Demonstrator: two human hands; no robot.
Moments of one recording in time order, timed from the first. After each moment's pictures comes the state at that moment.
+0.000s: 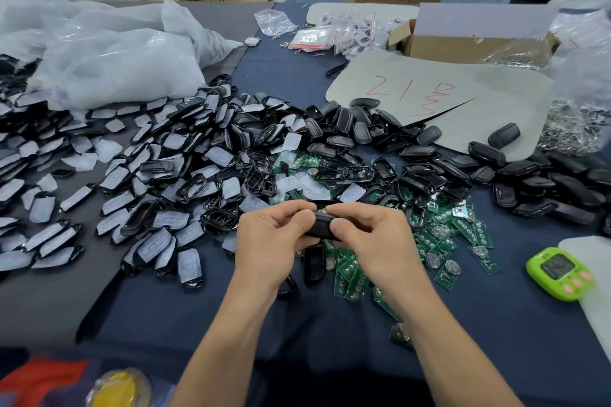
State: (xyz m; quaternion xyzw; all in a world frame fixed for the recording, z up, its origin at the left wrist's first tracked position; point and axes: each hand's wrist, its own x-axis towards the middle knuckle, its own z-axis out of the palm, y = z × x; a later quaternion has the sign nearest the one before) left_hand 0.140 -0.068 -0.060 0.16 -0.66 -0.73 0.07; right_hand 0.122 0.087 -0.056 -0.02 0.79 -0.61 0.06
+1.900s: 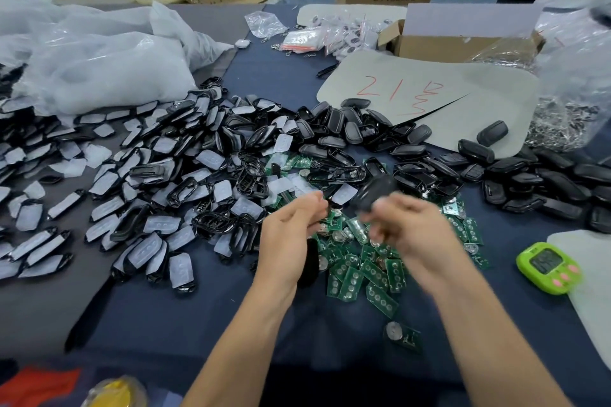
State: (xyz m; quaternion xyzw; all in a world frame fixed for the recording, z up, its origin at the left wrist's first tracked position) left_hand 0.130 -0.041 -0.073 0.16 -0.61 -0.77 0.02; right_hand 0.098 0.146 -0.065 0.05 0.63 -0.76 0.15
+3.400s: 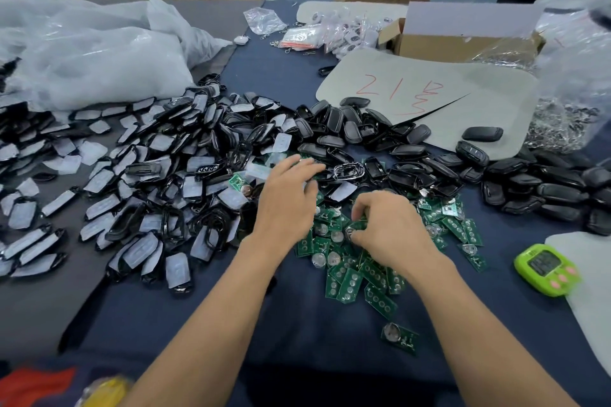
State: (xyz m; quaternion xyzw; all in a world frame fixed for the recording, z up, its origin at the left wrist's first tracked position) left_hand 0.061 -0.064 -0.093 0.00 -0.92 -0.36 0.14; right_hand 0.079 0.118 -0.063 -0.05 0.97 -0.21 0.08
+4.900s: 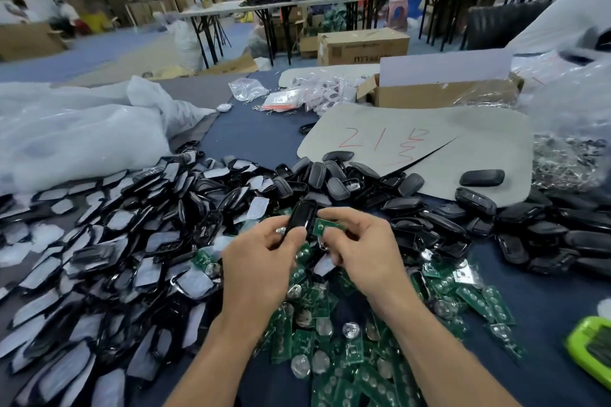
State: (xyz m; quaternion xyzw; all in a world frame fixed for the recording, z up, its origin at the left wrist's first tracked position) left_hand 0.038 -0.054 -0.099 0.07 -0.83 -0.51 0.21; right_hand 0.014 0.101 -0.098 -0.03 0.73 -0.68 -0.02
